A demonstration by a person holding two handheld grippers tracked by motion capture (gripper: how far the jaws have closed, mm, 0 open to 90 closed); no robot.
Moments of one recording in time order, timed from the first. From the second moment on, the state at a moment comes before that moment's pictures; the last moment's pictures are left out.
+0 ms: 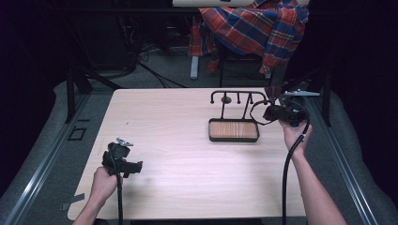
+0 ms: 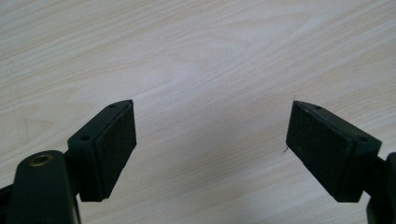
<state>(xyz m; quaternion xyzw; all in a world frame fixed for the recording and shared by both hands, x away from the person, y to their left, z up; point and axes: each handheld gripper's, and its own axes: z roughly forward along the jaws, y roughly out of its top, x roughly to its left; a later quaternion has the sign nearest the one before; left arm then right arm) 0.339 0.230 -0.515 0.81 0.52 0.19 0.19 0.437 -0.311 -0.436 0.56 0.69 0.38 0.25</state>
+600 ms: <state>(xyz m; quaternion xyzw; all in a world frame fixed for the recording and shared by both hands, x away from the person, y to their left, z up) 0.336 0.230 -0.513 0.81 0.52 0.19 0.20 0.450 -0.310 -0.449 0.58 0.69 0.36 0.24</state>
